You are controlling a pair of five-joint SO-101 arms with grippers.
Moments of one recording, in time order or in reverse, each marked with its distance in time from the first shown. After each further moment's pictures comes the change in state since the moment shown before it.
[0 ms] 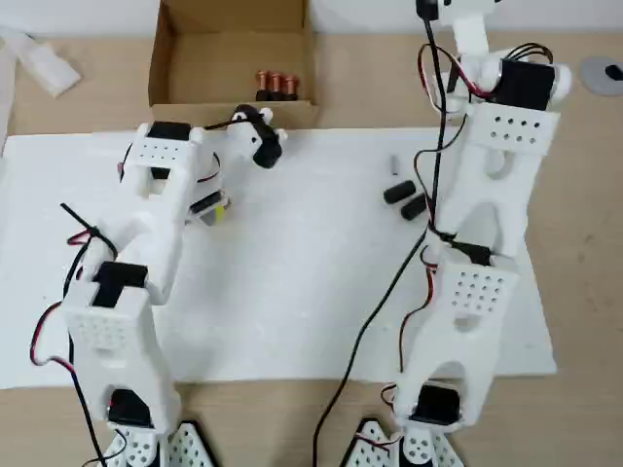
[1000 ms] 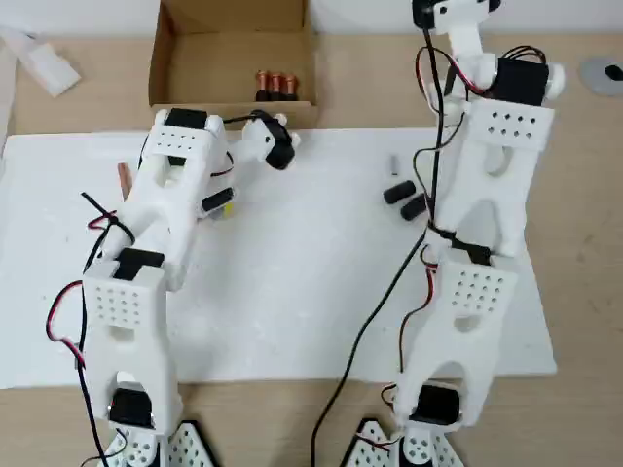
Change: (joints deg) left arm 1.7 10.0 -15.1 14.7 2.4; right arm 0.0 0.0 6.6 0.0 -0.4
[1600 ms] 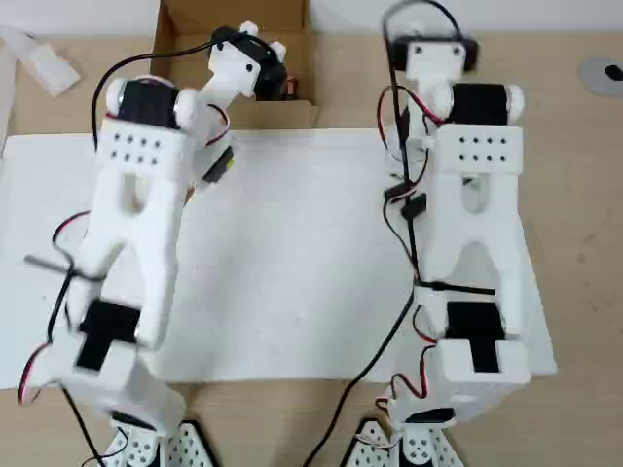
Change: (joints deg) left arm 5.2 -32.5 -3.3 13.6 24.6; right arm -9.0 -35.3 55.0 -2.2 -32.3
